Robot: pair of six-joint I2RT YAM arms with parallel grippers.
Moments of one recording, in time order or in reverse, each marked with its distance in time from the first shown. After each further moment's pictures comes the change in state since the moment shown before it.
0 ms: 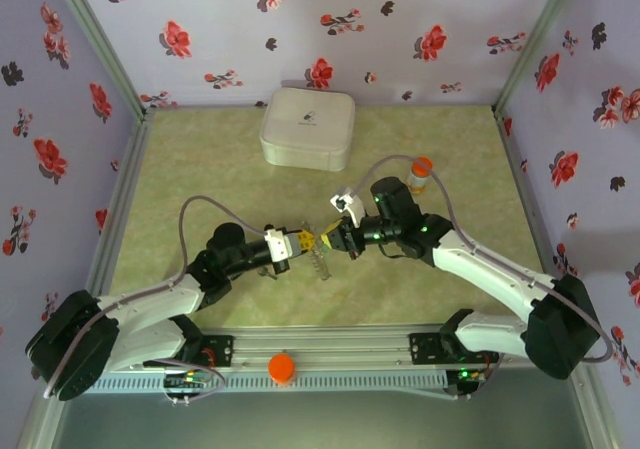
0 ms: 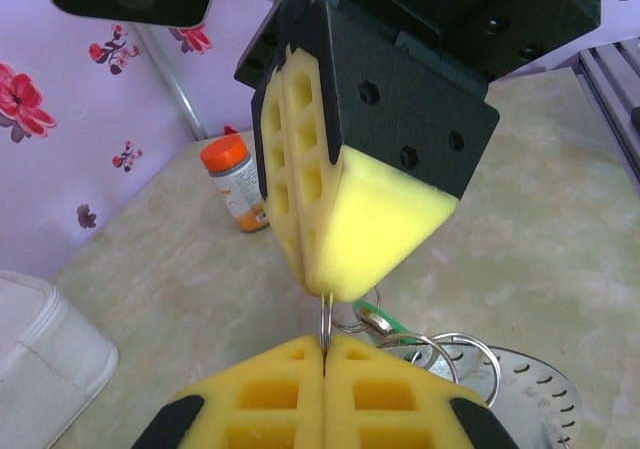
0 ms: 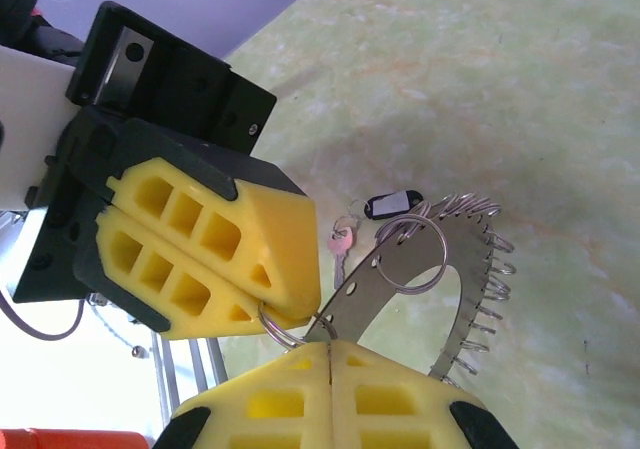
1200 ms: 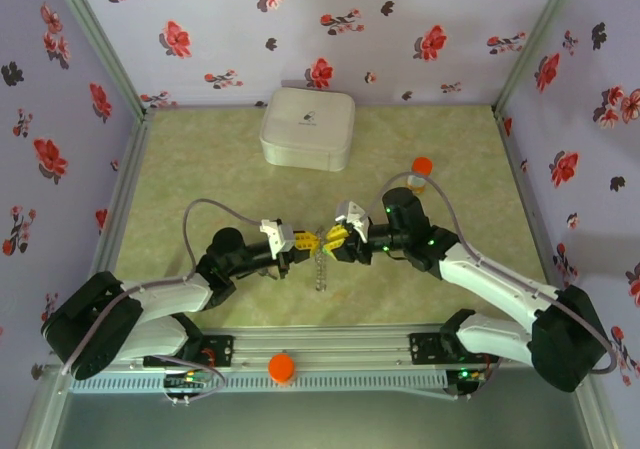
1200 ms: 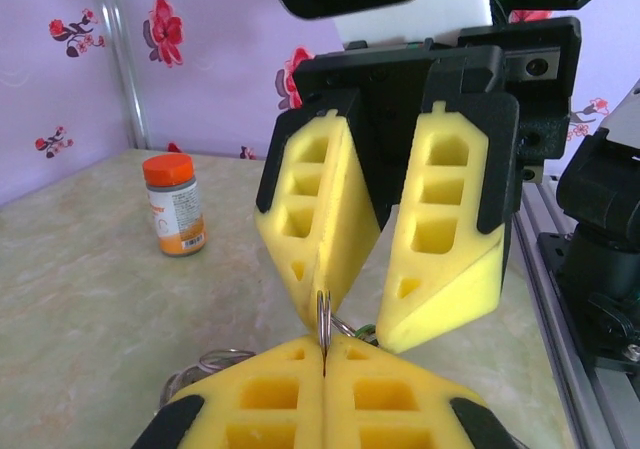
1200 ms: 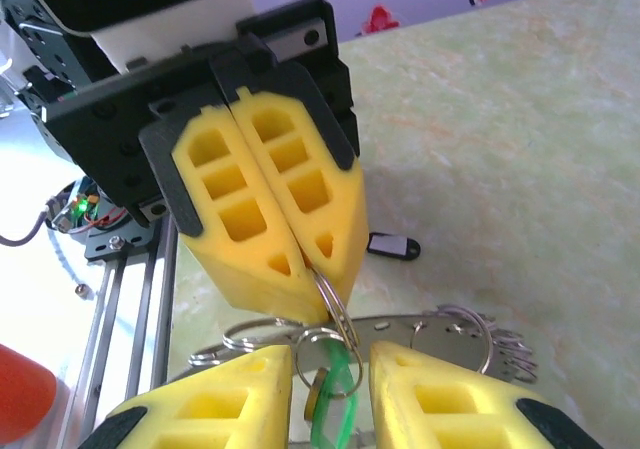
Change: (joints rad) left arm 0.000 0.138 -0.048 0.318 0.098 -0.379; right arm -0.028 -0.083 -0.150 0.196 -0.117 -0.341
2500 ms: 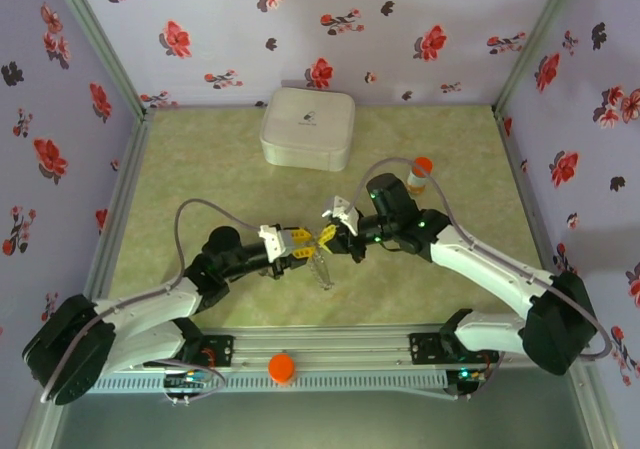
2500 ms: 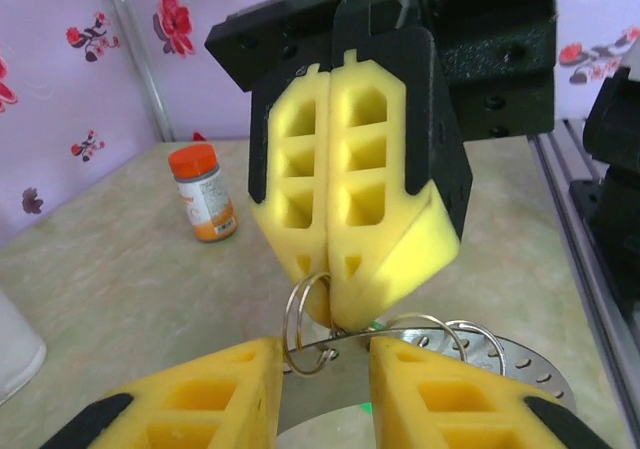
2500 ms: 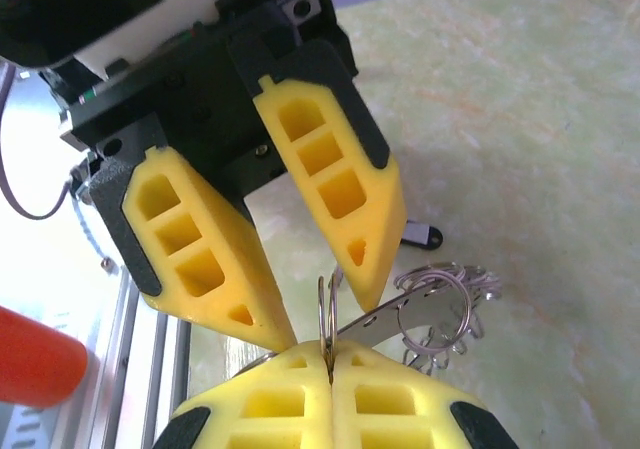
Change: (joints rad) left arm -0.003 -0.177 0.033 -0.312 -0.050 0.200; right arm 0.053 0.106 0.219 -0.298 0.029 -0.108
